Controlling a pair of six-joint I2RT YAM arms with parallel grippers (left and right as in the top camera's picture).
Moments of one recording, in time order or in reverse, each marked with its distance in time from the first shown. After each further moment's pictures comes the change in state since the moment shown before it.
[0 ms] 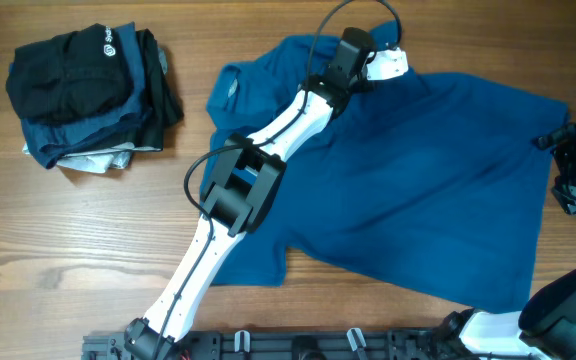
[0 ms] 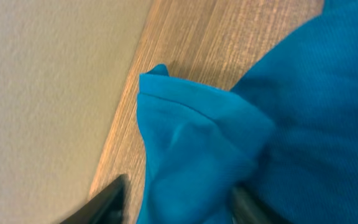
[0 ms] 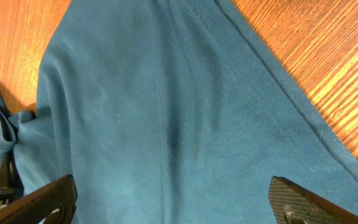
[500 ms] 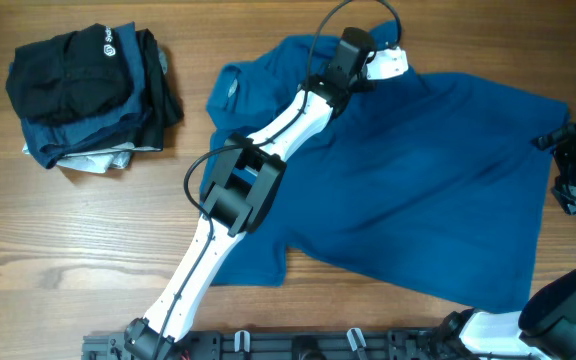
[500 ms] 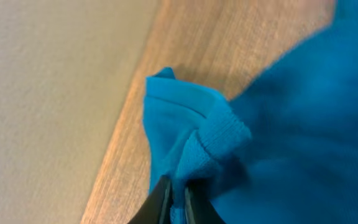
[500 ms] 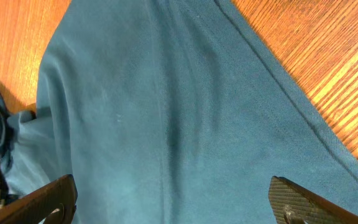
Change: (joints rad) left arm 0.000 0.000 0.000 0.035 0.000 -0.049; right arm 0.000 0.000 0.000 0.000 0.000 0.000
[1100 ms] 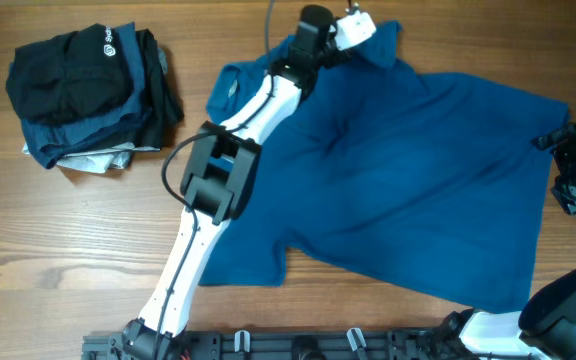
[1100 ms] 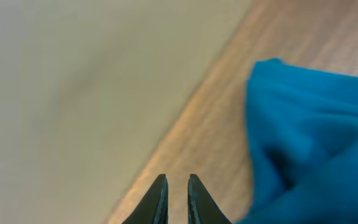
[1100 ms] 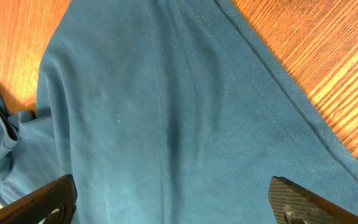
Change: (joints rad) left arm 0.142 0.000 0.000 0.128 0.133 -0.176; right arm 0.000 0.000 0.000 0.000 0.000 0.000
